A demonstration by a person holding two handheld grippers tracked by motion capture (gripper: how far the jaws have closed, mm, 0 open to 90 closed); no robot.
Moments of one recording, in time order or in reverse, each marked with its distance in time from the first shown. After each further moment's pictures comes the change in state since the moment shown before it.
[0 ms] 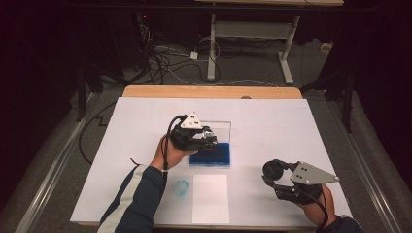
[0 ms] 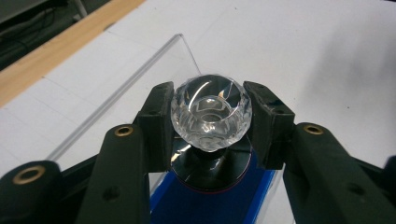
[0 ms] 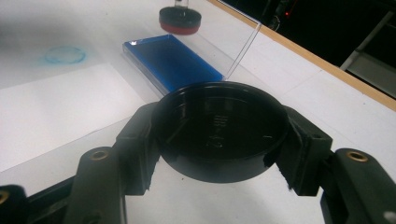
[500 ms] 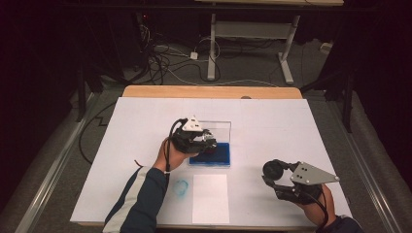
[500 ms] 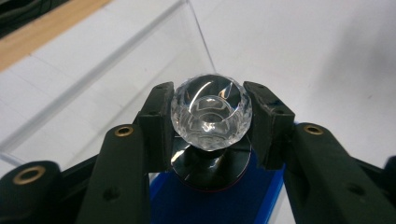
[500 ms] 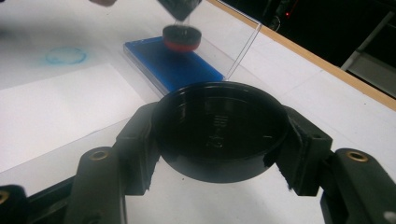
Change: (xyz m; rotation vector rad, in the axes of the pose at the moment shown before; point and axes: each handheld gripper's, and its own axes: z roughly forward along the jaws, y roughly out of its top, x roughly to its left) left arm 0.007 -0.006 0.005 -0.006 0.020 -0.022; right arm 0.000 0.000 0.000 -0.004 0.004 0.000
